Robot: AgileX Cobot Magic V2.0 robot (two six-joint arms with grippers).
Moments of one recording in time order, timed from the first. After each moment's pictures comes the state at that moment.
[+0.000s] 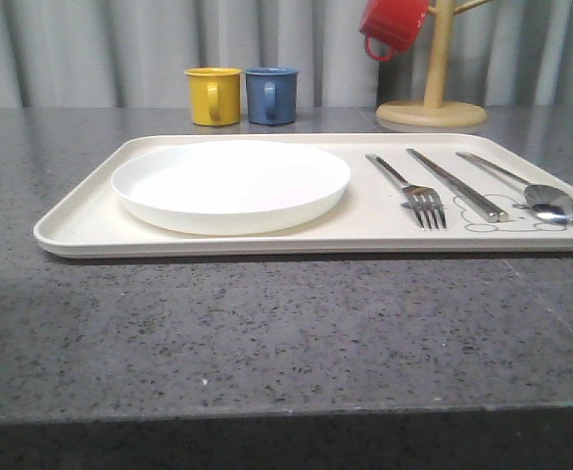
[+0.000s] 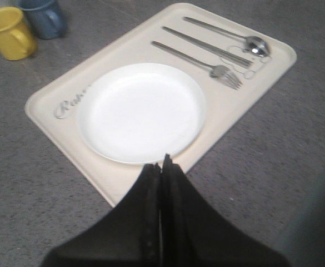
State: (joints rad) left arm -0.61 0.70 -0.88 -0.05 0.74 0.16; right arm 0.28 0.40 -0.76 0.12 0.95 -0.16
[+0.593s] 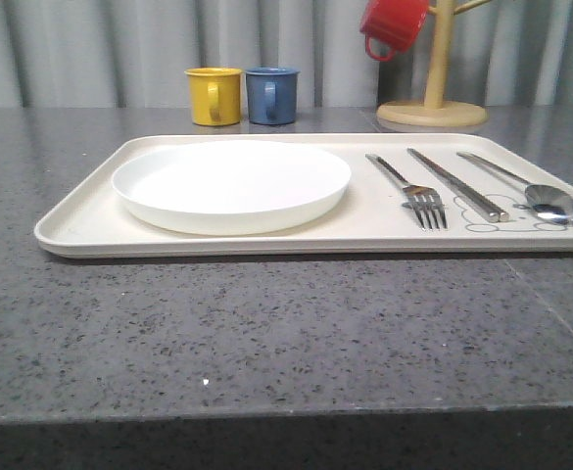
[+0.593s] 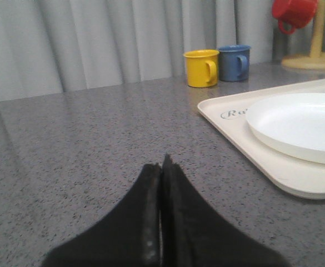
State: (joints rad) left arm -0.19 0.11 0.00 -0.09 -0.03 0.16; right arm 0.28 0.40 -0.76 0.12 0.95 -0.16
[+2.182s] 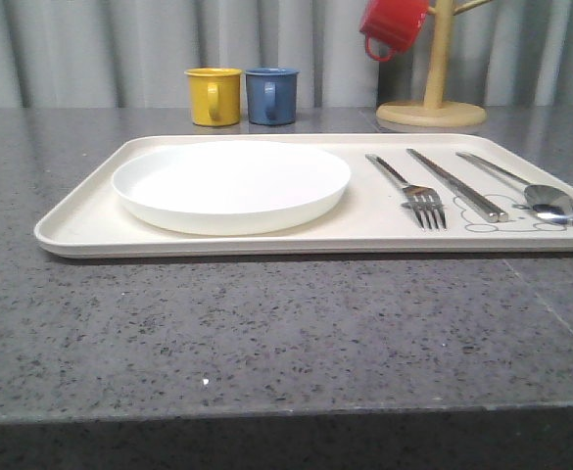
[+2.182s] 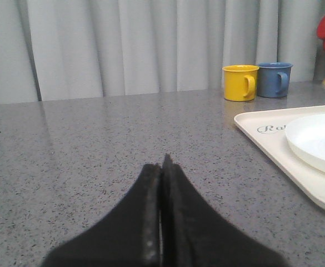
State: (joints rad) left arm -0.08 0.00 0.00 -0.07 0.05 0.11; right arm 0.28 0.40 -0.75 0.12 0.95 -0.16
